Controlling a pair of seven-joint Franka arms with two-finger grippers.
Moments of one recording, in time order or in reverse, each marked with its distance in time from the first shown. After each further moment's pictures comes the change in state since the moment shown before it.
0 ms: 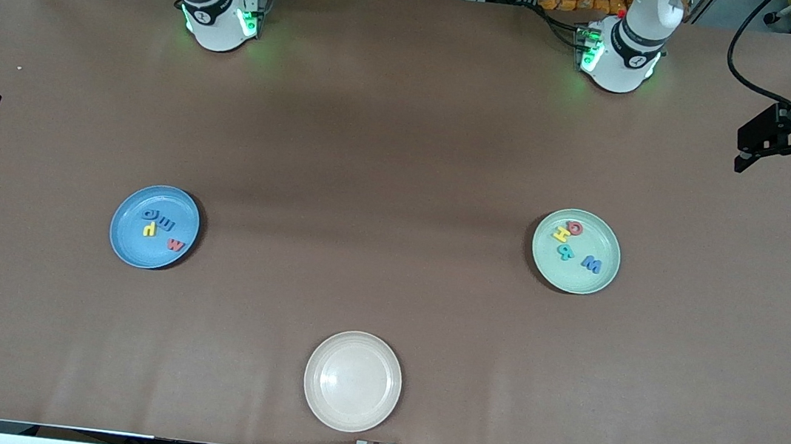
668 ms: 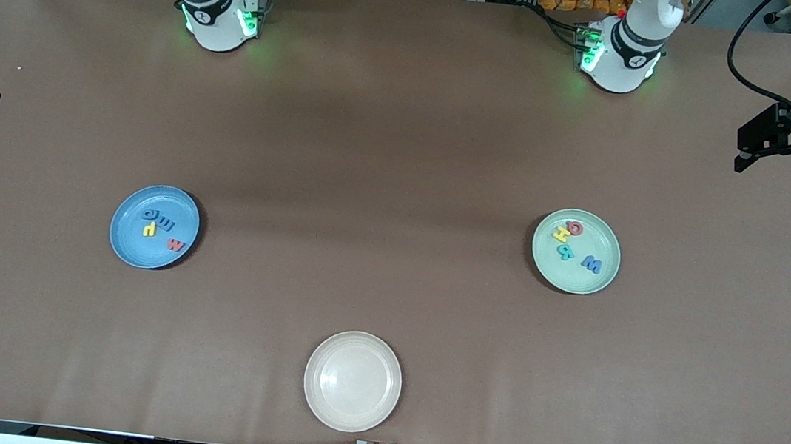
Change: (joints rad) left arm 0.000 0.000 0.000 0.000 0.000 0.000 0.000; right arm 0.001 -0.010 0.005 0.001 0.000 0.000 0.000
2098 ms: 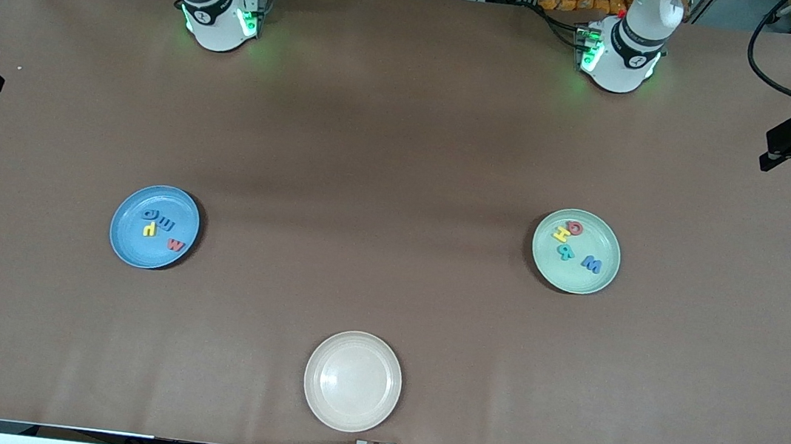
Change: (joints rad) left arm 0.071 -0.003 0.001 0.000 -0.039 -0.040 -0.061; right arm 0.000 -0.020 0.008 0.009 0.006 -0.047 0.000
